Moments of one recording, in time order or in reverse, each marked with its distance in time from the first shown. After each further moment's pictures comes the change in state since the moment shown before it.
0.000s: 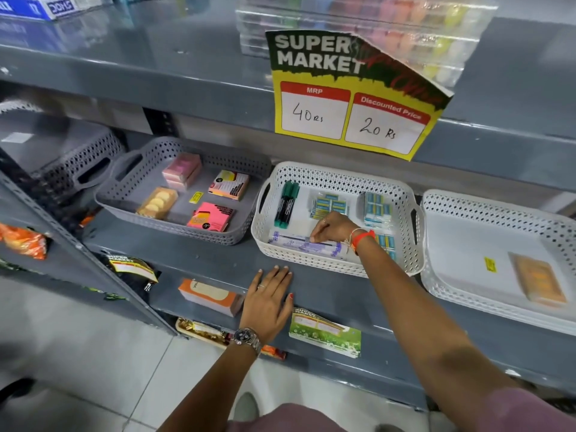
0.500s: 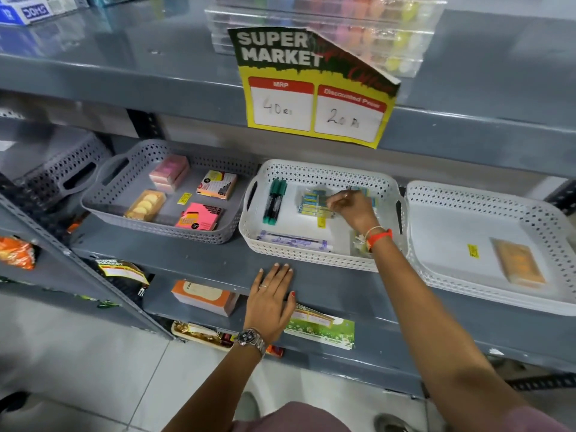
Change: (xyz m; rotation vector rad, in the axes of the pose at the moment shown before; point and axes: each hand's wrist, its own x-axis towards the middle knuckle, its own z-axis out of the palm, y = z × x) left_hand -0.002 0.026 -0.003 -0.076 -0.033 -0.019; right_hand -0.030 0.018 -0.033 0.253 0.486 -0.076
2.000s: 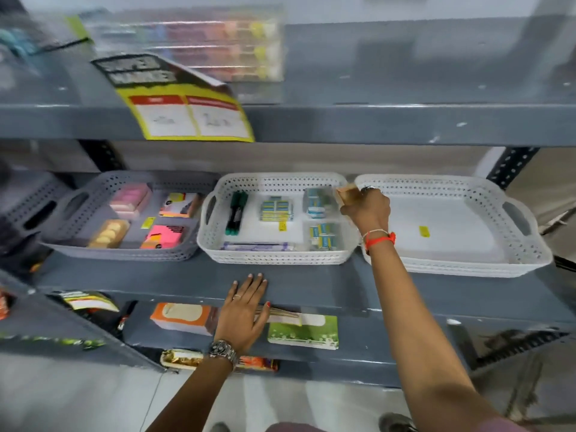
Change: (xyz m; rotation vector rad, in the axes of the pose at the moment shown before) left_hand -0.006 0.015 0.000 0.159 -0.148 0.043; right_hand -0.056 0.030 -0.091 -0.045 0.380 0.264
